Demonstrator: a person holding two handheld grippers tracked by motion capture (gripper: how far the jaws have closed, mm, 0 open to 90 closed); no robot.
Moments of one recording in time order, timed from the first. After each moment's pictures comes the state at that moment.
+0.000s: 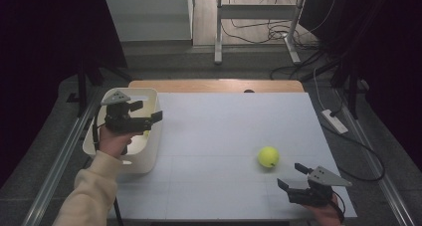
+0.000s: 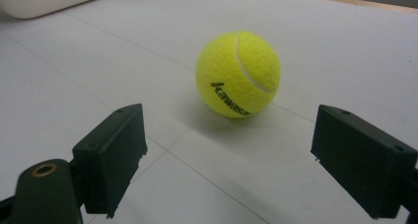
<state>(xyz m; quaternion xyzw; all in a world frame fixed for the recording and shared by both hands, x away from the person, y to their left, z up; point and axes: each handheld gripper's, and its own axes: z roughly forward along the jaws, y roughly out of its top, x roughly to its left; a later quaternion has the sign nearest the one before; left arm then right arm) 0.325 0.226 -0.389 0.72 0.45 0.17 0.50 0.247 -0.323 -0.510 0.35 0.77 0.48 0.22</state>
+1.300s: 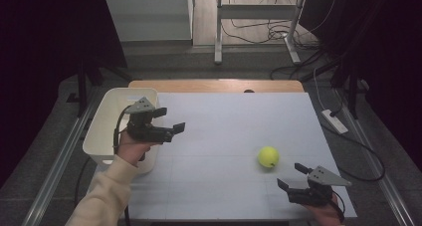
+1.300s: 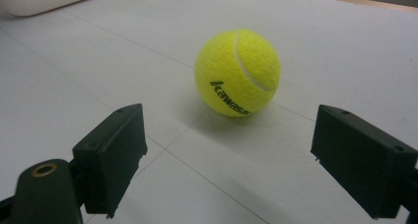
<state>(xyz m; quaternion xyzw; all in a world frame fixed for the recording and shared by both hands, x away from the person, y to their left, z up) 0.318 0.172 -0.391 0.77 0.38 0.13 0.50 0.248 -0.323 -0.510 0.35 0.78 0.48 0.22</state>
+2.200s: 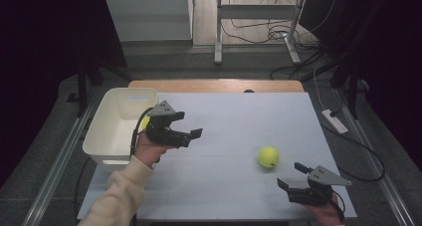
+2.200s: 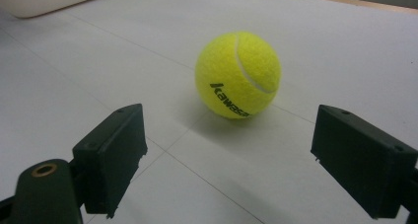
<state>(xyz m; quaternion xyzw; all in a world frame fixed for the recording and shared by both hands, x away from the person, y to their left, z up) 0.323 0.133 -0.398 0.79 0.35 0.11 0.50 0.249 -0.323 -0.510 0.35 0.78 0.48 0.22</state>
